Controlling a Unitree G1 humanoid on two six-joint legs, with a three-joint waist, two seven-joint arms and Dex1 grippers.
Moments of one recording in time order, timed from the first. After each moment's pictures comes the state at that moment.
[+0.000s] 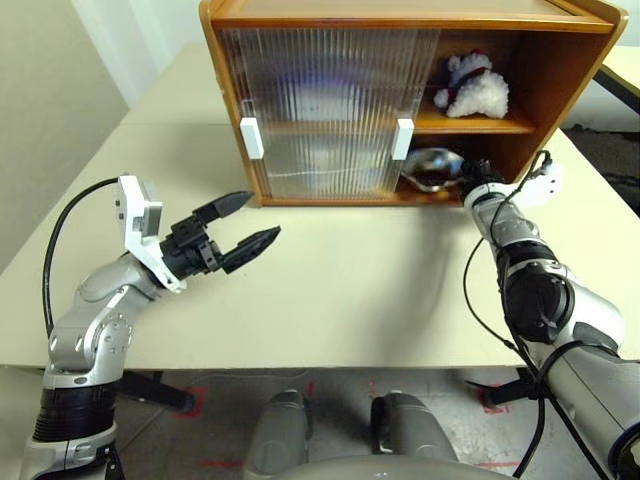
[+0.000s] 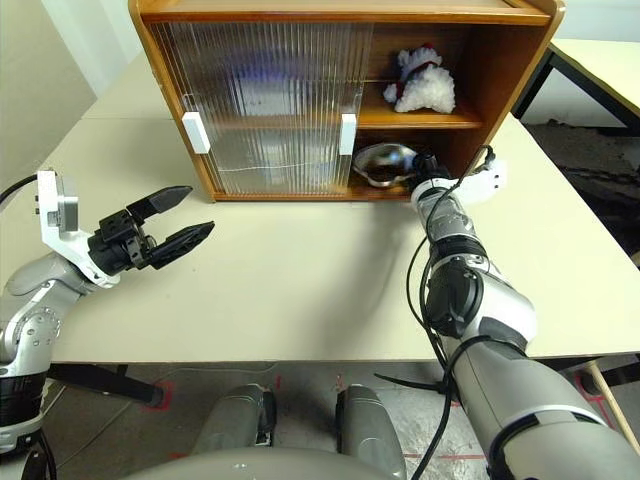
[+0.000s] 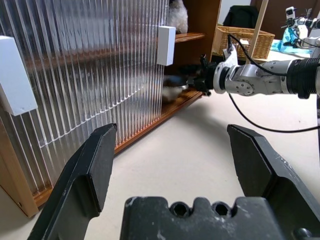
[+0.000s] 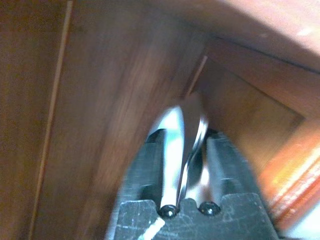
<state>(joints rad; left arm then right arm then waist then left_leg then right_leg) -0.13 0.59 0.21 -0.22 -0.66 0.32 -0.93 -0.99 -0.25 -0.73 1.26 0.68 0.03 0.23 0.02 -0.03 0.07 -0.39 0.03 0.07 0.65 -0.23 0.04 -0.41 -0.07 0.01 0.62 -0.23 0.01</state>
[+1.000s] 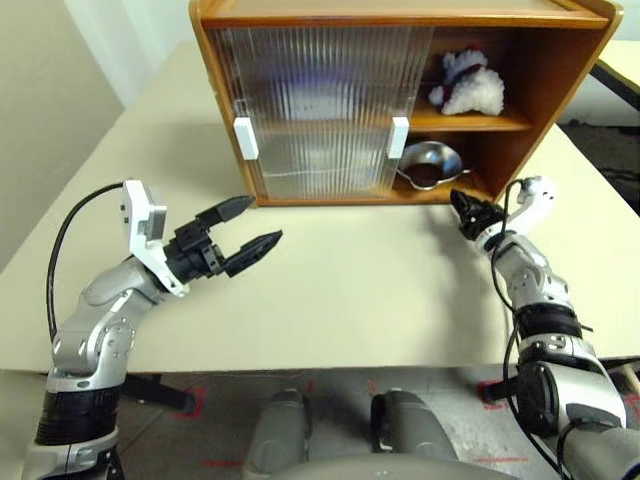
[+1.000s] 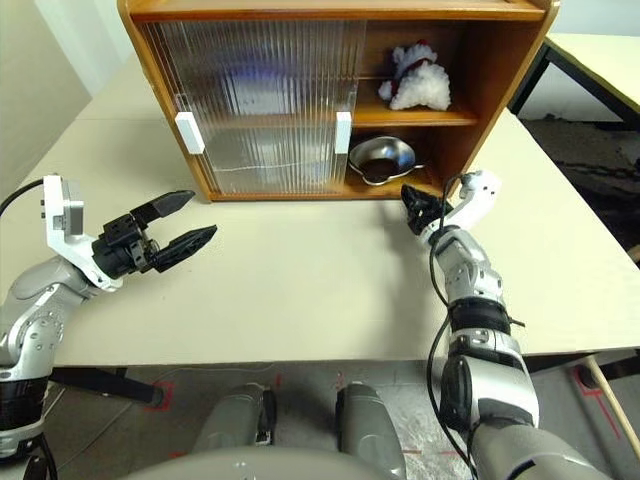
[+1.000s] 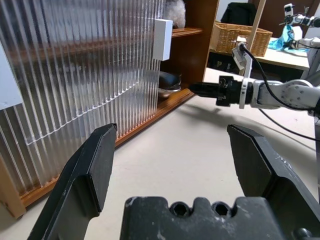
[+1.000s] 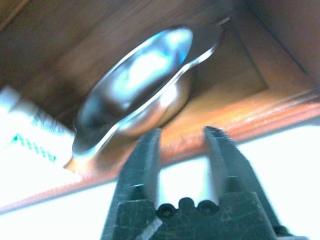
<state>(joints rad) -0.11 0.58 0.20 -0.23 -0.66 0.32 -0.92 -0.48 -0.25 -0.32 0.54 0.44 0.18 0.42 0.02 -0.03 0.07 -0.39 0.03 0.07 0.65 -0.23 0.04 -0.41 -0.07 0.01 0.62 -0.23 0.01</state>
